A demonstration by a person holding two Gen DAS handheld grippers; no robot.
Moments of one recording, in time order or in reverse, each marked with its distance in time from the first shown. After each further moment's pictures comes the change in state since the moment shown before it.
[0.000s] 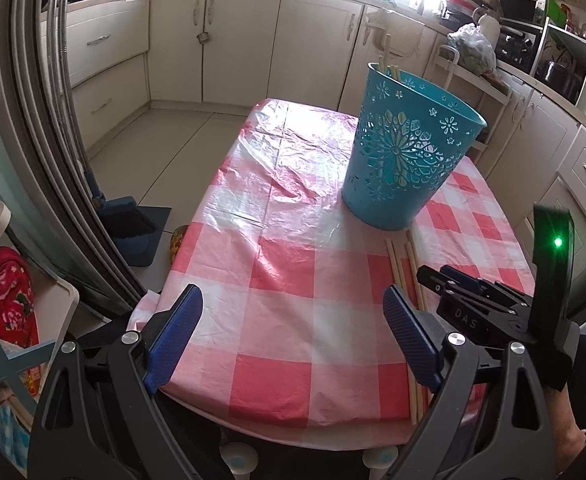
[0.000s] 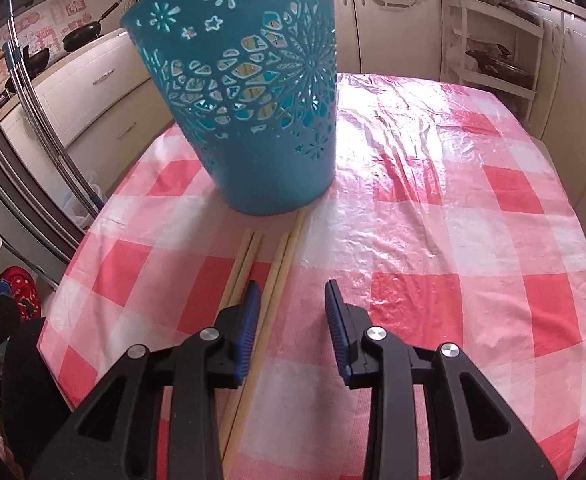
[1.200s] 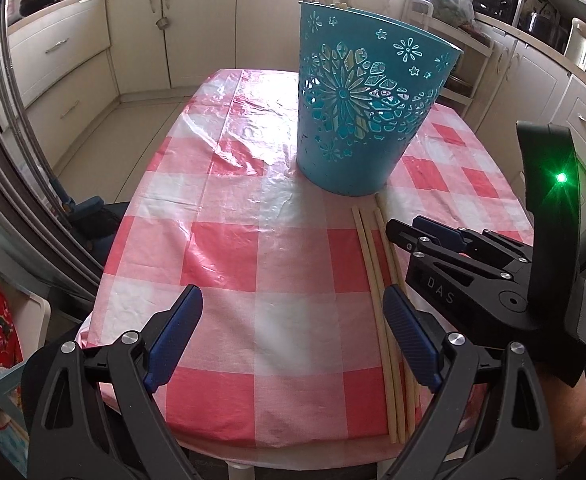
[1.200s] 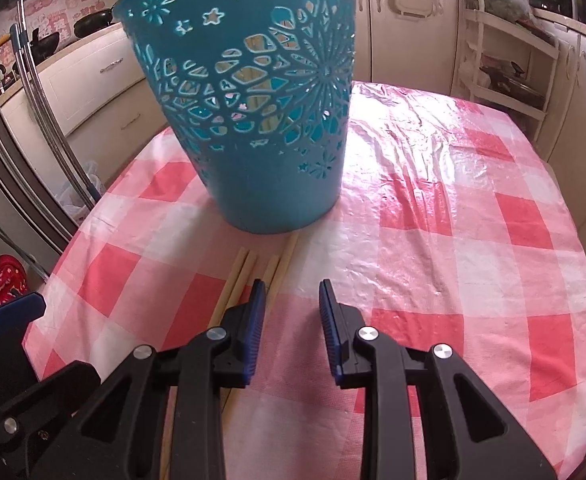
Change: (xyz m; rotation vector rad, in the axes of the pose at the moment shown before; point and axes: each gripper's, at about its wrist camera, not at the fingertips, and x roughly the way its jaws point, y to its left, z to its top) left arm 0.043 -0.047 -0.002 0.109 0.104 -0.017; right arm 0.010 0.005 0.009 -0.068 -0.017 -0.002
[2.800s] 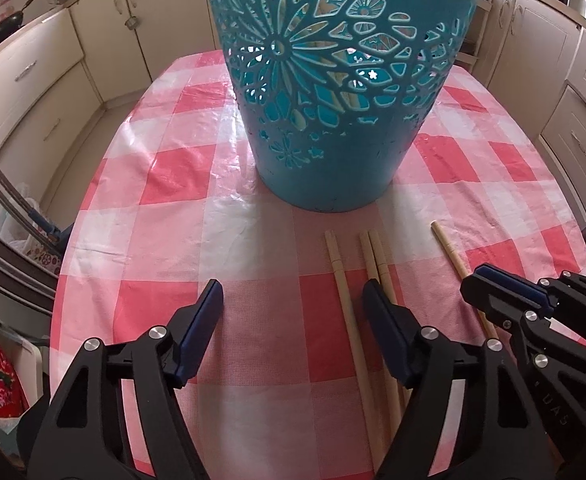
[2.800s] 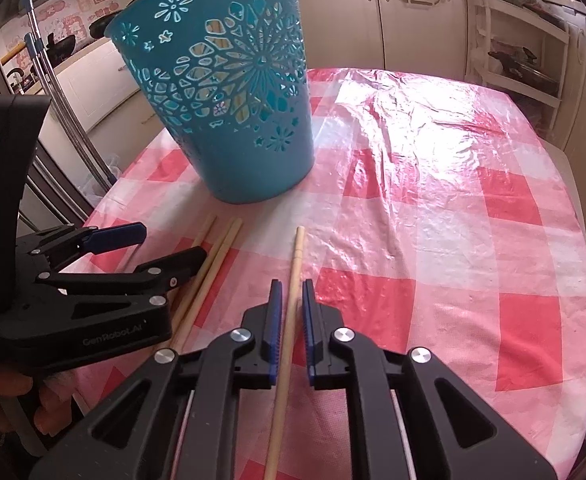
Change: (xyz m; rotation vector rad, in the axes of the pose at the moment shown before) left arm 0.082 -0.044 0.039 0.121 0.086 0.057; right arm -0.017 -0.043 -0.016 -0.016 0.028 0.101
